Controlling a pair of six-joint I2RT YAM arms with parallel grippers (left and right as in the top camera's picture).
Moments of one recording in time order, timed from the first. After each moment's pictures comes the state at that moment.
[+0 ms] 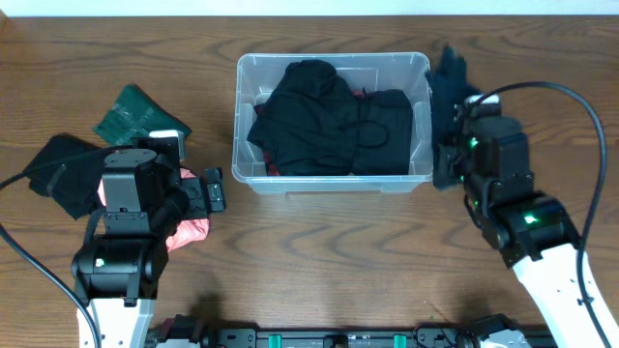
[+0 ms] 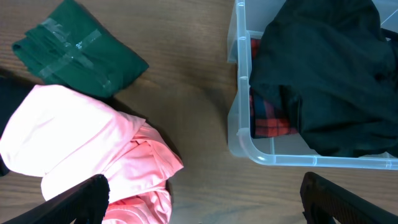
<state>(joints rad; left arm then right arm) -0.02 0.90 0.94 -0.84 0.07 -0.12 0.28 1.09 0.98 -0.56 0.17 0.16</state>
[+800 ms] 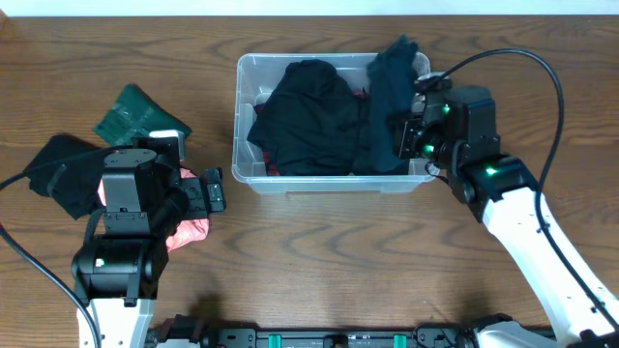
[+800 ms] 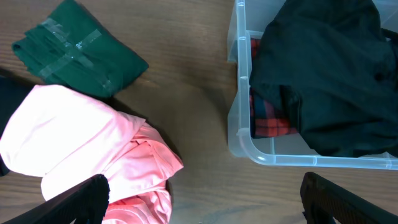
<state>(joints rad) -0.02 0.90 0.94 -0.84 0.07 -0.12 0.28 1.37 0.99 -0.29 -0.31 0.37</state>
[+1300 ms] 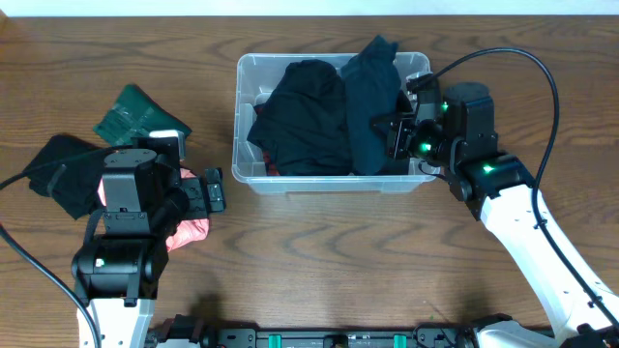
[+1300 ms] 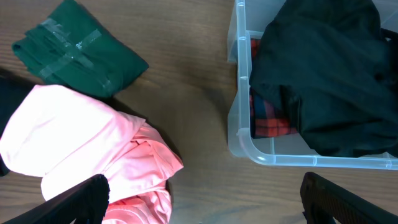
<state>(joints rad) -0.02 0.90 0.94 -0.84 0.07 -0.12 0.28 1.38 1.00 -0.27 -0.44 0.41</state>
